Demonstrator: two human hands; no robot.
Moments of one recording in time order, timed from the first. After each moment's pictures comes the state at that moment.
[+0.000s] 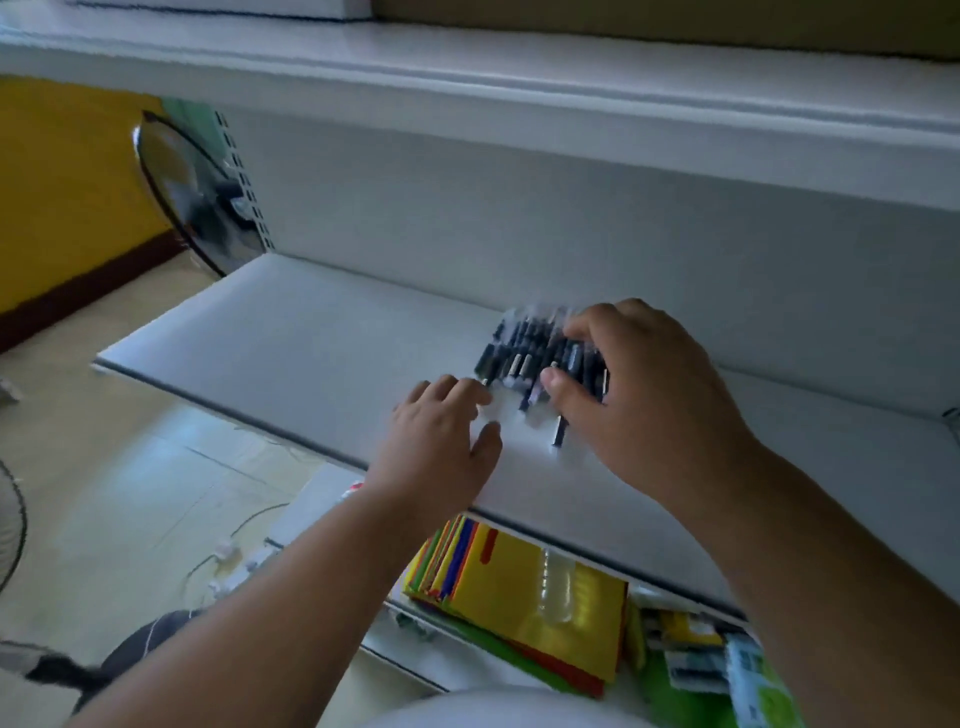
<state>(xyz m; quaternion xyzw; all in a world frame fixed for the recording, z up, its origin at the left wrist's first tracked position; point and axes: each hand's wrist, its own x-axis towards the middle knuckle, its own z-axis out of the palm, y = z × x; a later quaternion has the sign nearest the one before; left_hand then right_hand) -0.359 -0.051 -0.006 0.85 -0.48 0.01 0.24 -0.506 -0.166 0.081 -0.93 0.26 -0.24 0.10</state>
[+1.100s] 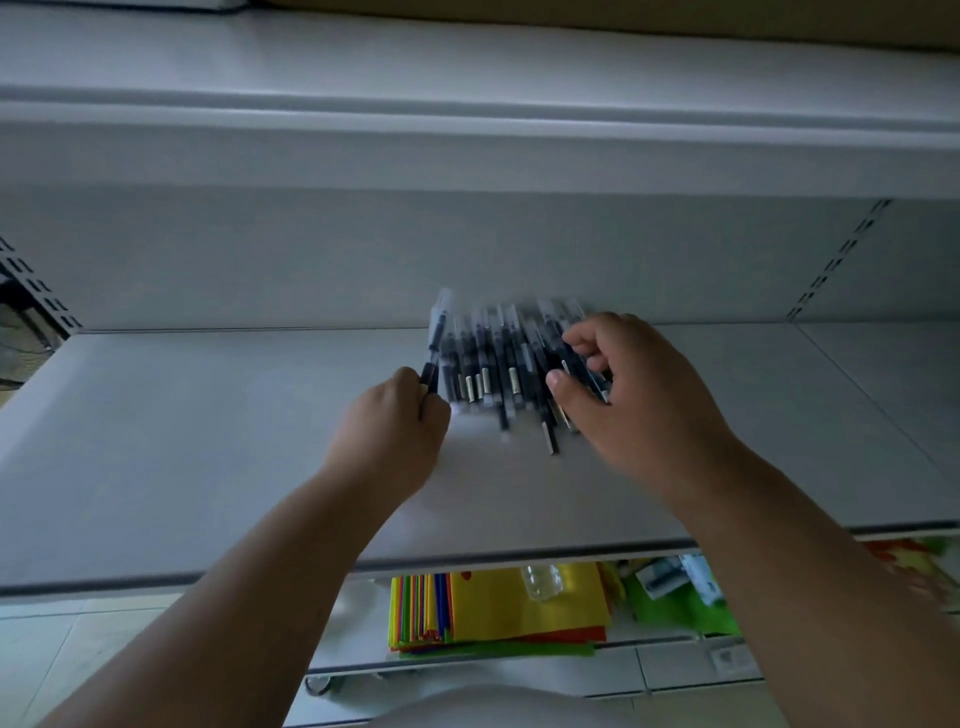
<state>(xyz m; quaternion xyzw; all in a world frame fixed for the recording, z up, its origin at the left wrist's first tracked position) -0.265 -0.094 0.007 0.78 -0.54 -0.15 0.28 -0.475 -0.153 0.052 -0.84 0.45 -0.29 0.11</state>
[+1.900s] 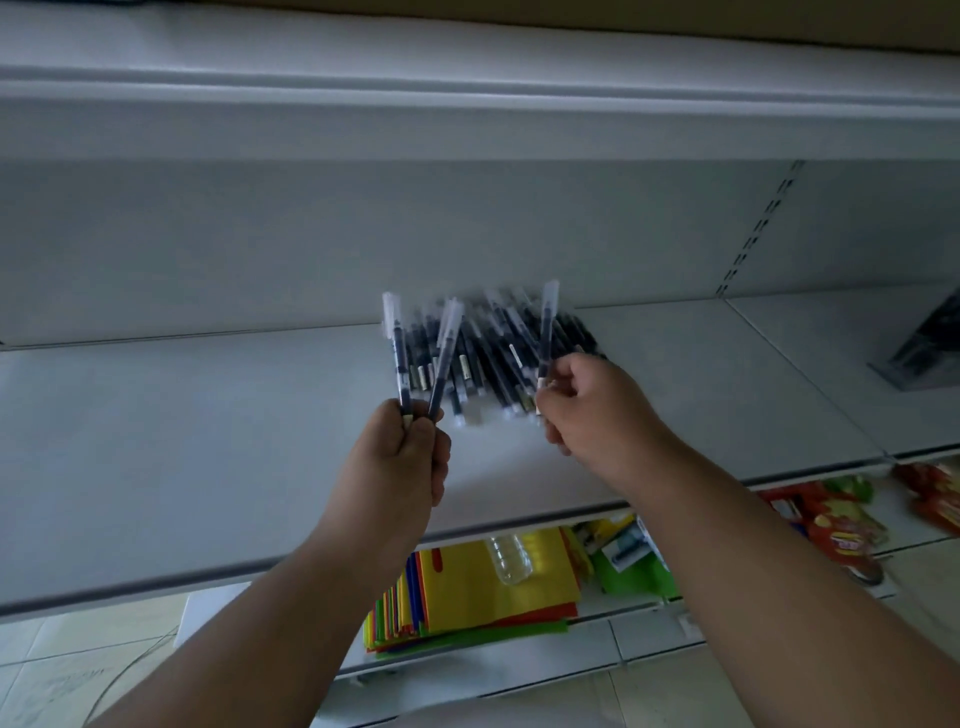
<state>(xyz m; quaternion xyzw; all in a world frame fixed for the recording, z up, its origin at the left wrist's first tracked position) -0.327 -0.051 0.007 0.60 -0.36 -0.43 0.57 -0.490 -0.140 0.030 -0.67 0.57 -0.28 0.39</state>
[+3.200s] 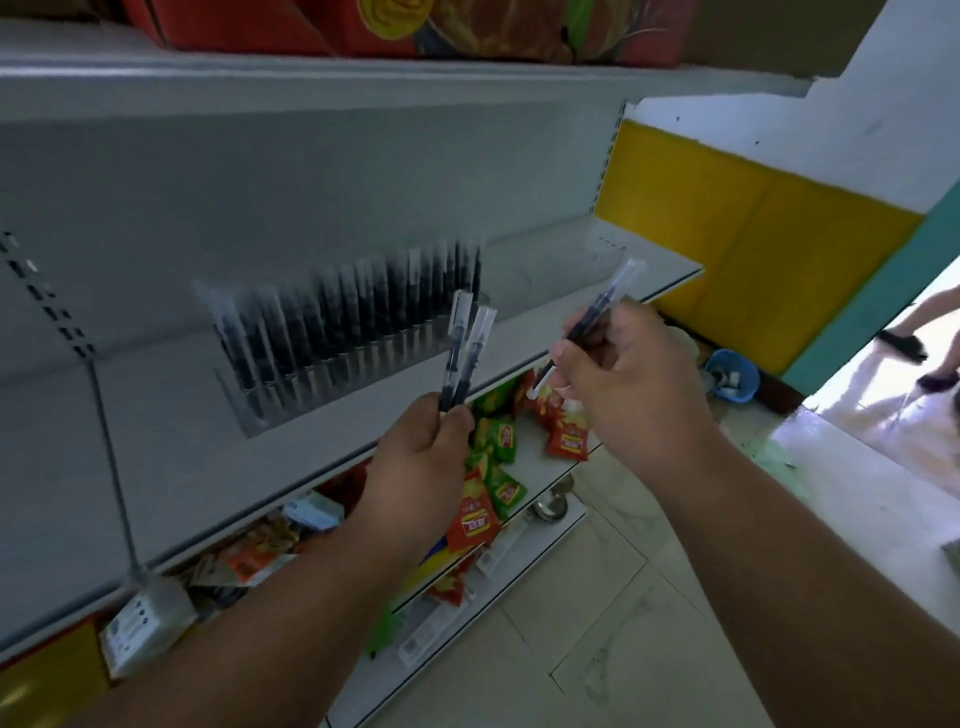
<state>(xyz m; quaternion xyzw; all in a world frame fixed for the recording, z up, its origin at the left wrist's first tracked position) -0.950 -0.204 0.011 0.48 -0.56 -0.53 0.42 -1.119 -0.179 0.086 -0.56 0.67 -0.47 0.14</state>
